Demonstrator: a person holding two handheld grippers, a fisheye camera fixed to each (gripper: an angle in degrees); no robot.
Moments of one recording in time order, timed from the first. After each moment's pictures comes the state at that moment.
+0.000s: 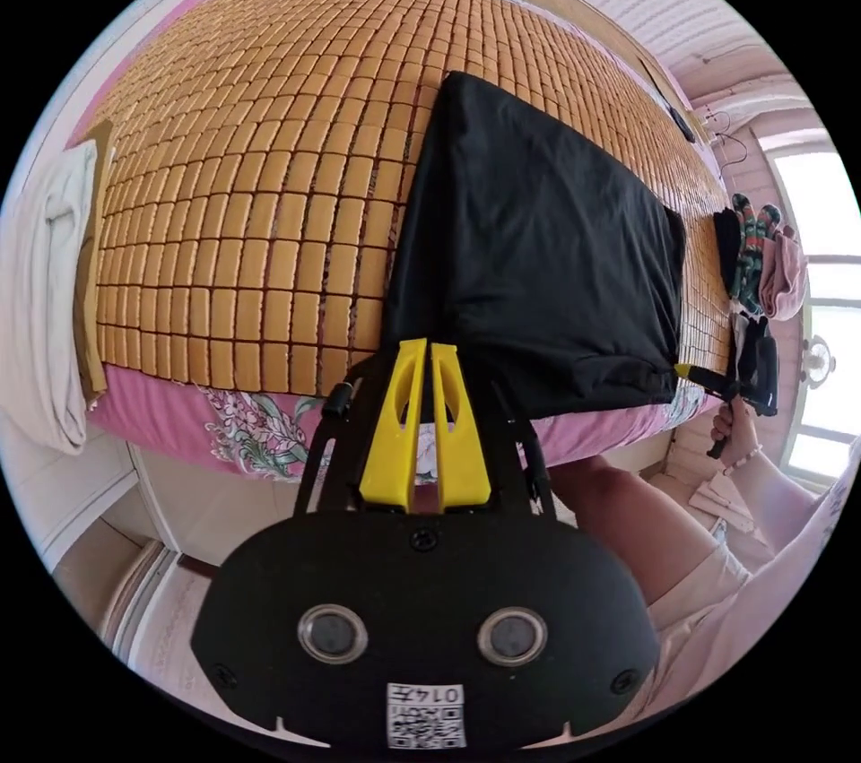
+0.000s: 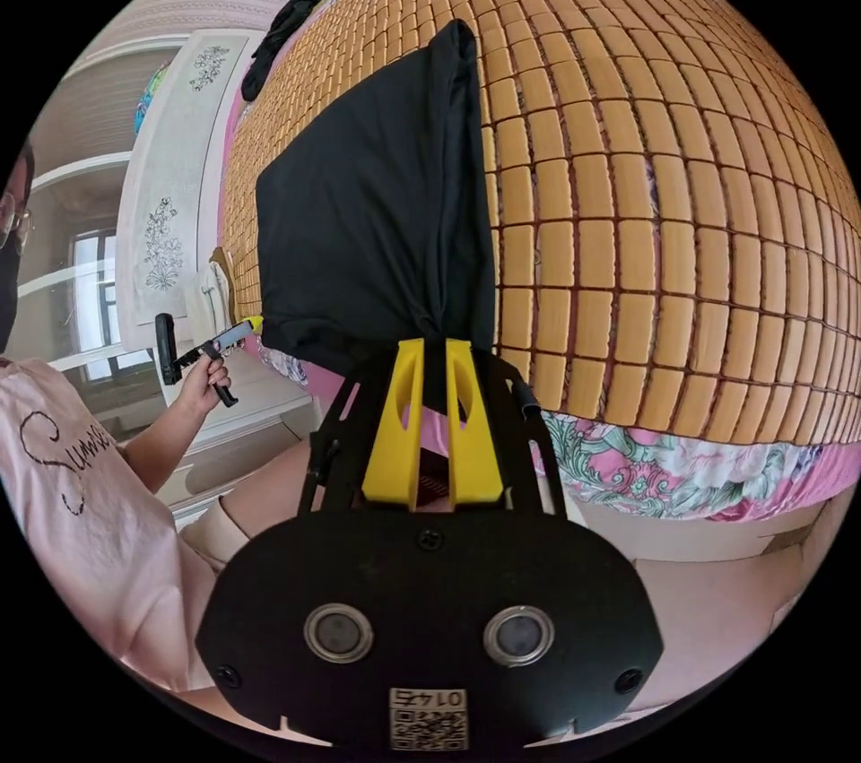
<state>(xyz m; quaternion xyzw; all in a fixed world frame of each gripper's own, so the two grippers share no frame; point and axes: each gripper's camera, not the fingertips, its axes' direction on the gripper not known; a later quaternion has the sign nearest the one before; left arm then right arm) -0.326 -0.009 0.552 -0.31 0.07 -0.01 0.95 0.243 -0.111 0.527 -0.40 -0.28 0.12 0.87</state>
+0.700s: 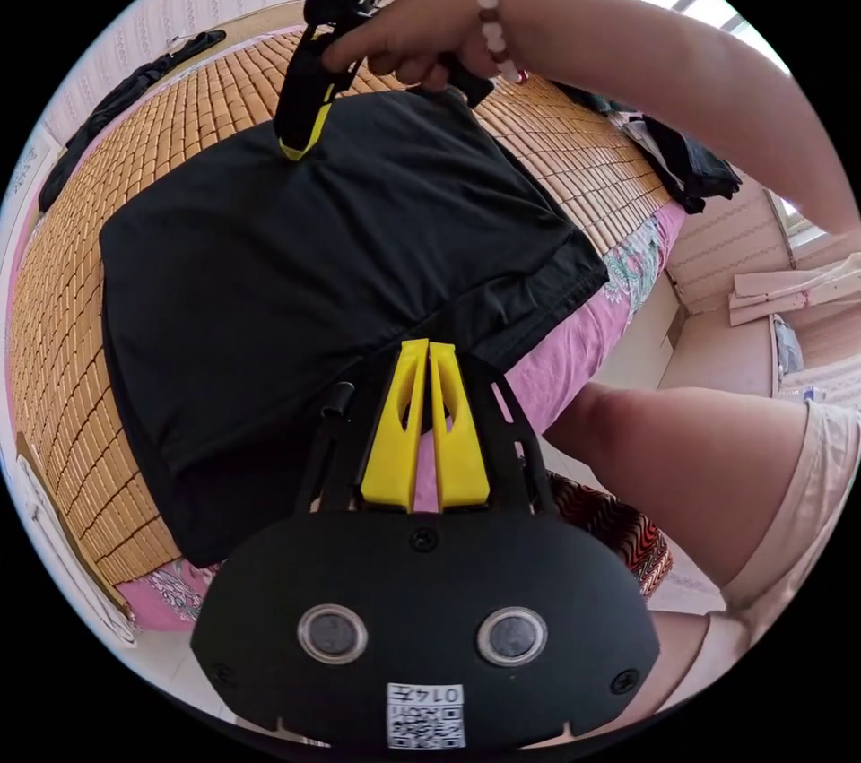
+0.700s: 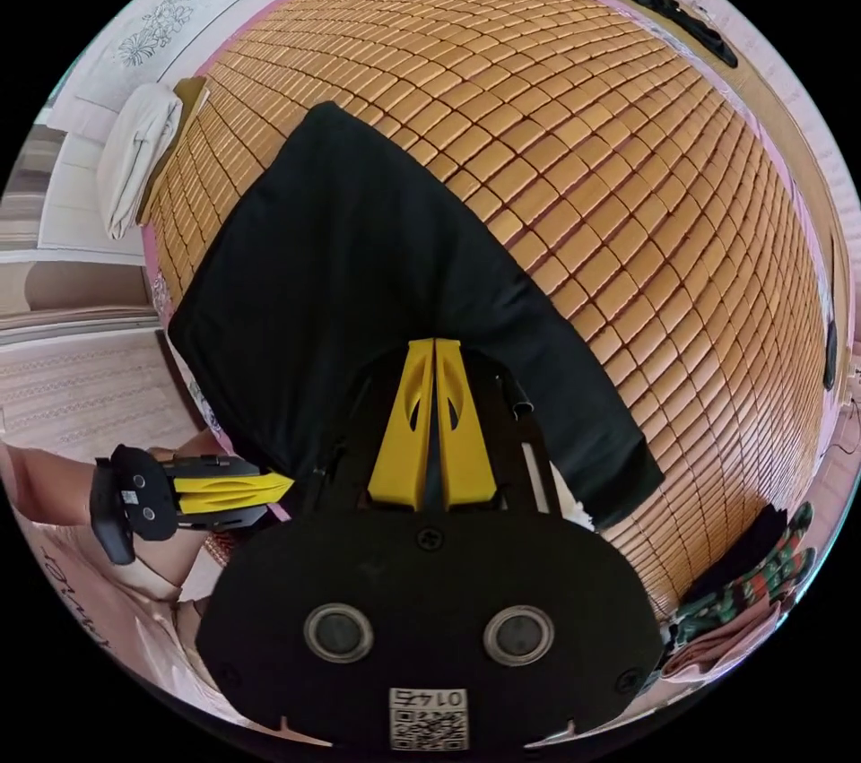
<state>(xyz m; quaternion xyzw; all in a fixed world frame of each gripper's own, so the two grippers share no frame) -0.104 0.053 0.555 -0.25 0.19 0.27 0.91 0.020 -0.270 0.649 -0.37 -0.18 -0.29 0.86</state>
